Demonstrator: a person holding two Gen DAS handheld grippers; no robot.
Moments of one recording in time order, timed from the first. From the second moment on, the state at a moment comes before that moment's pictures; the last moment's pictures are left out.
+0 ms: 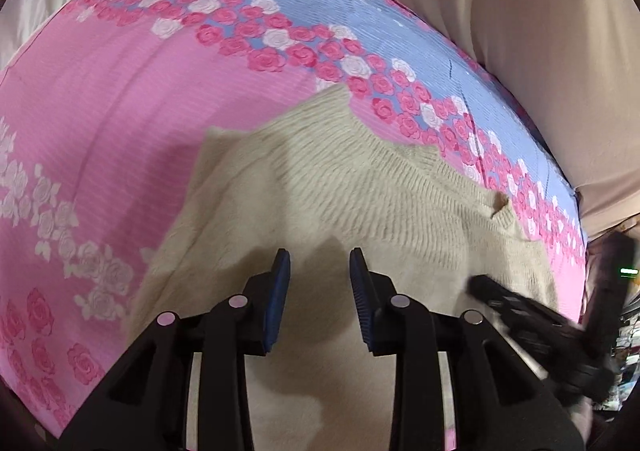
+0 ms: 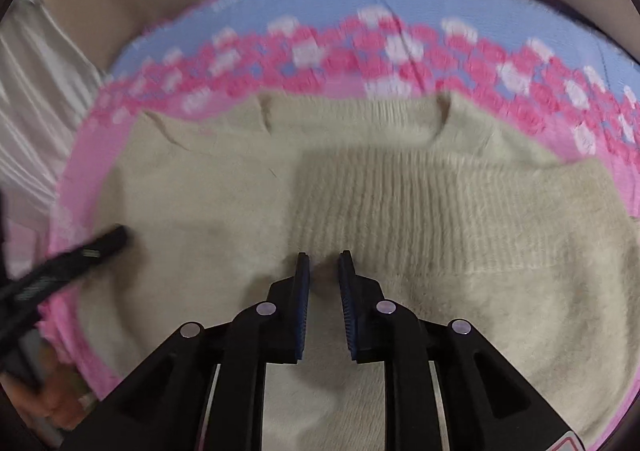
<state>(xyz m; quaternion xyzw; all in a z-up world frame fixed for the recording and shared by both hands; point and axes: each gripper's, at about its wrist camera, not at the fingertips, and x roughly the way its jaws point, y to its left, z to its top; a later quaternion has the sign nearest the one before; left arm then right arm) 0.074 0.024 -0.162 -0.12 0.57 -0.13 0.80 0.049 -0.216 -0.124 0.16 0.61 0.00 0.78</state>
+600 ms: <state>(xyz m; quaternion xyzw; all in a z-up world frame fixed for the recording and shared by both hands) 0.099 0.093 -0.196 -0.19 0.57 -0.12 0.79 0.075 -0.186 -0.124 0.11 0.64 0.01 0.76</state>
